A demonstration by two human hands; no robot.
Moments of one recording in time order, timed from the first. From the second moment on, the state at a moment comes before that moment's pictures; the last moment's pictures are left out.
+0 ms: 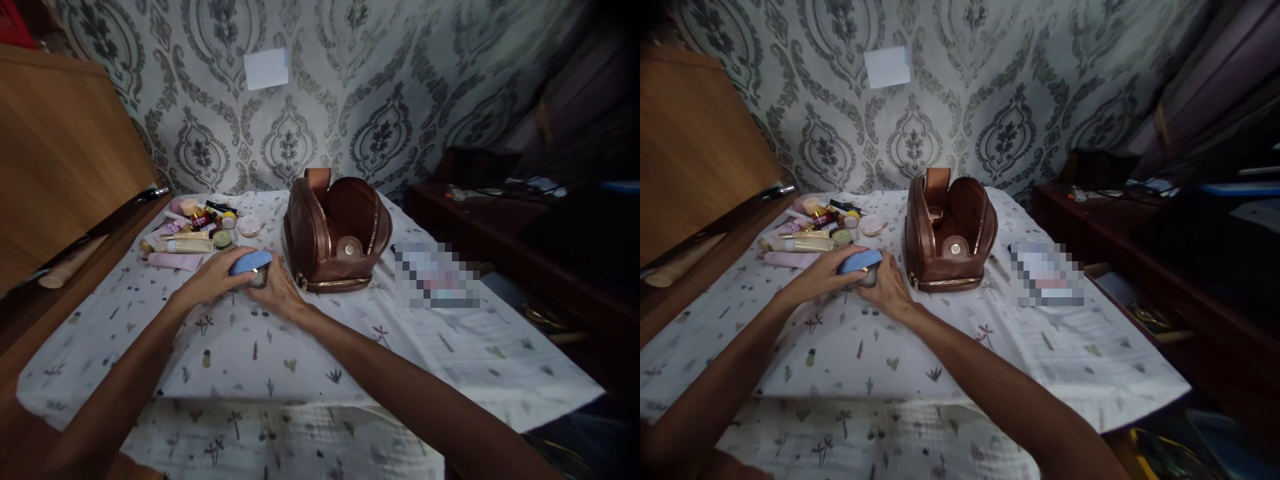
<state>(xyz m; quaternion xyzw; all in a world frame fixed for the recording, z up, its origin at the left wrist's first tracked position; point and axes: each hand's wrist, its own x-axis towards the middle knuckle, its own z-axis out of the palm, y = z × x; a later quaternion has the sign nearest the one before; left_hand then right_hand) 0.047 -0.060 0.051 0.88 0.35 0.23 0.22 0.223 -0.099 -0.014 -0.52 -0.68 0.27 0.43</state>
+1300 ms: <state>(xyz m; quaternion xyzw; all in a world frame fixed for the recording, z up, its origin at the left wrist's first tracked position) 0.038 -0.071 0.049 0.85 0.45 0.18 0.20 0.227 -0.098 -0.013 -0.46 -0.73 0.25 0.45</state>
